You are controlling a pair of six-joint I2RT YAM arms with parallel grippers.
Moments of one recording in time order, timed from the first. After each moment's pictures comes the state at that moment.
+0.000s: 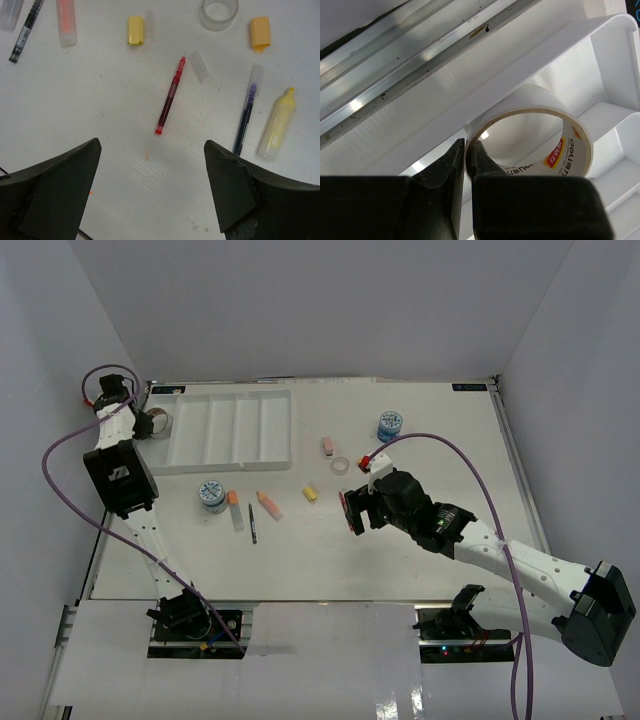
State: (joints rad) left arm 0.40 2.38 2.08 -0.65 -0.09 -0.66; right arm 0.90 1.07 0.75 -0.28 0.17 0.20
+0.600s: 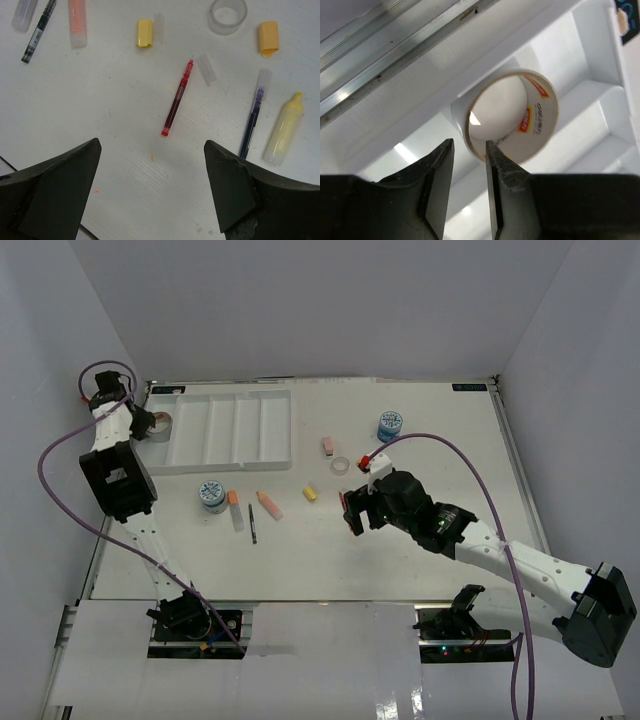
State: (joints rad) left arm 0.40 2.32 2.04 -0.66 -0.05 -0.65; right arm 0.90 1.07 0.75 -0.27 0.14 0.21
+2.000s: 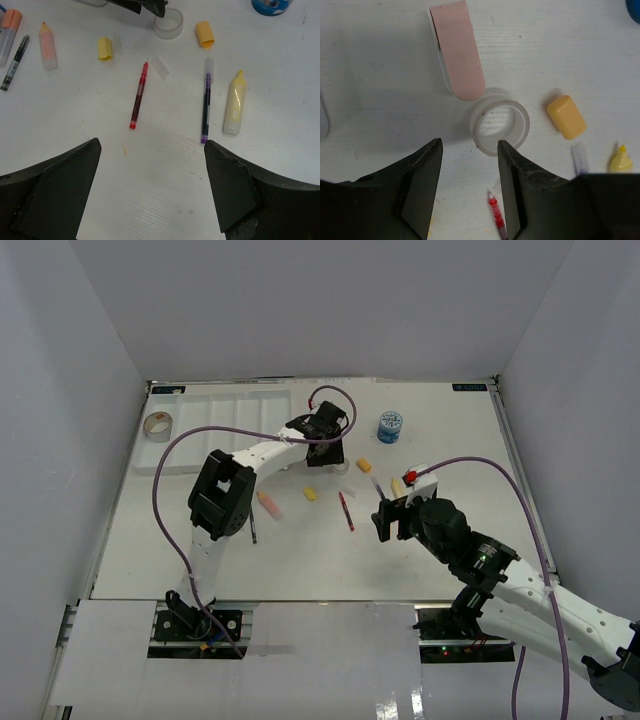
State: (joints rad) left arm -0.65 2.17 1.73 -0.54 -0.17 -0.62; right arm 0.90 0.67 0.55 -0.30 0.33 0.26
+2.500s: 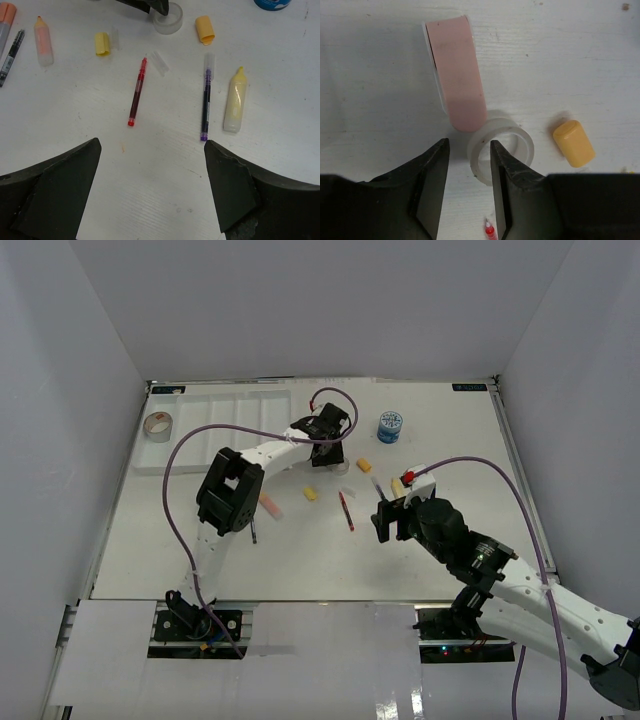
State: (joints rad) left arm -0.65 2.24 1.79 -0.51 -0.20 -0.65; right arm 0.90 0.69 0.55 -0.30 0.33 0.26
